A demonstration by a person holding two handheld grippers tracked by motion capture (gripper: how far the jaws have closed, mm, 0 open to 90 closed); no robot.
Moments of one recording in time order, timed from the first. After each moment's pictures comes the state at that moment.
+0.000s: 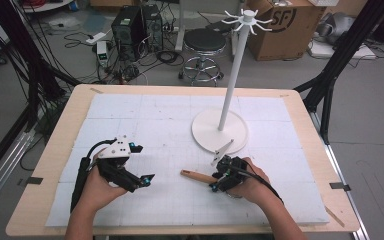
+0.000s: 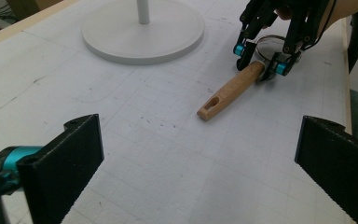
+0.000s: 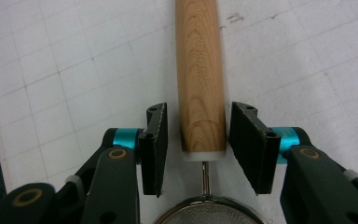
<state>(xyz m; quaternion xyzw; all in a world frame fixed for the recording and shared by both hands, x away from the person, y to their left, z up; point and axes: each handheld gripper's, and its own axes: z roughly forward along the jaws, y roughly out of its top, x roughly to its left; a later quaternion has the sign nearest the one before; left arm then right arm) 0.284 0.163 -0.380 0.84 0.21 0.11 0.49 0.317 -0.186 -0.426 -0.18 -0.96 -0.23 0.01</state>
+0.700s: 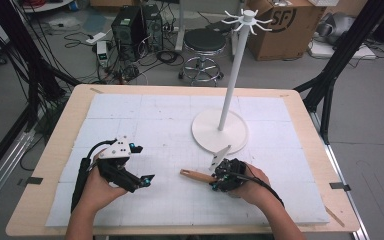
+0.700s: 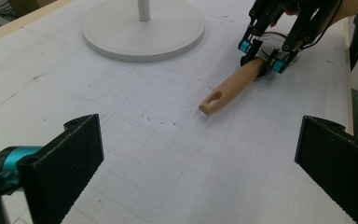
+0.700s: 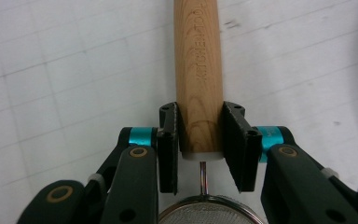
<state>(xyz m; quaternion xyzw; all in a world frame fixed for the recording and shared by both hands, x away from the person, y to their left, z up) 0.285 0.164 -0.382 0.84 0.22 0.10 0.49 0.306 -0.182 -0.421 -0.15 -0.96 -0.22 -0.06</state>
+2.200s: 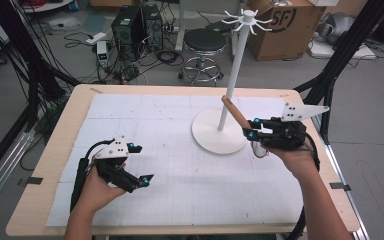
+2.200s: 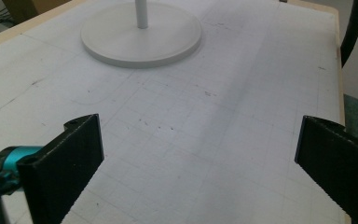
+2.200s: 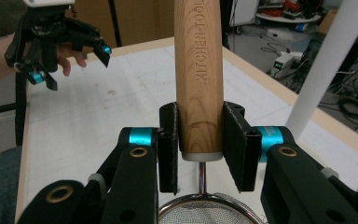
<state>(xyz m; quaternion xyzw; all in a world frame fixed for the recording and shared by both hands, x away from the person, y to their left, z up) 0.283 0.166 -0.380 0.83 0.21 0.10 0.50 0.330 -0.298 -0.293 -0.19 -0.81 -0.54 -0.13</state>
